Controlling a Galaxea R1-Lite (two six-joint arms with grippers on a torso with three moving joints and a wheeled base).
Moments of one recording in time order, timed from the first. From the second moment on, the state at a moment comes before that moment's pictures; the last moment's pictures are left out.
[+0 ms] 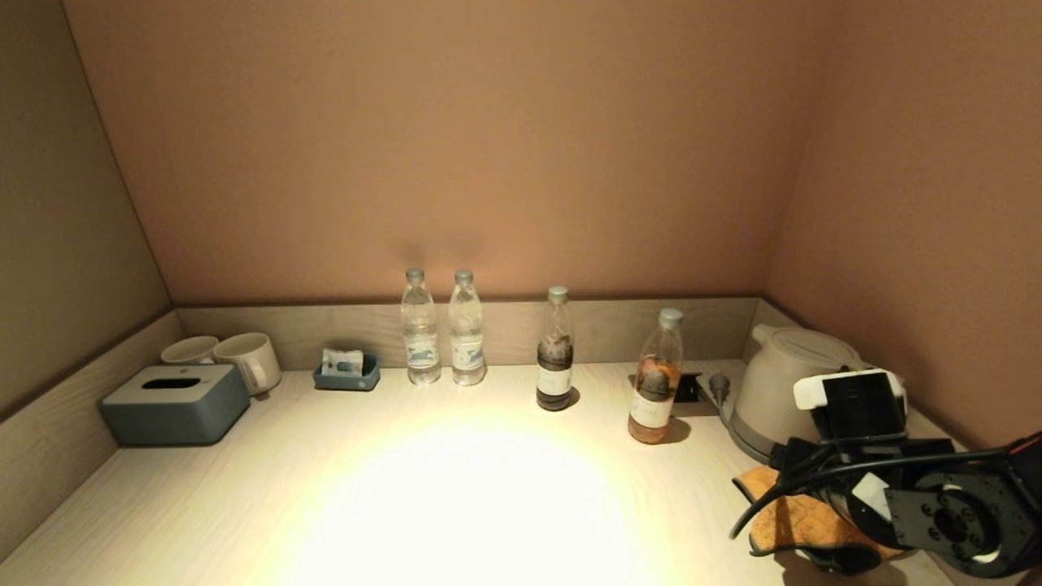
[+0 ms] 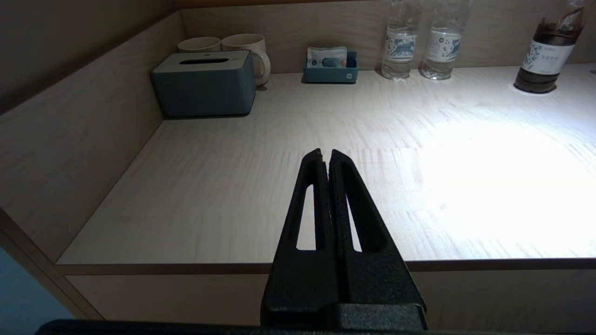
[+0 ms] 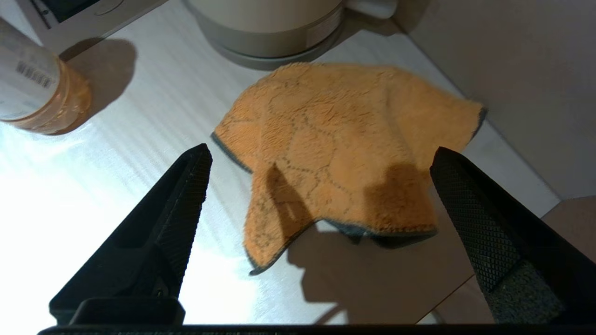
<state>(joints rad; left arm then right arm) 0.02 0.00 0.00 0.00 0.00 0.02 0.12 1.72 -0.52 -0.40 -0.53 0.49</state>
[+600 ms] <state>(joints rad) 0.01 0.00 0.00 0.00 0.00 0.02 0.17 1.55 -0.53 -0.24 -0.44 0.60</state>
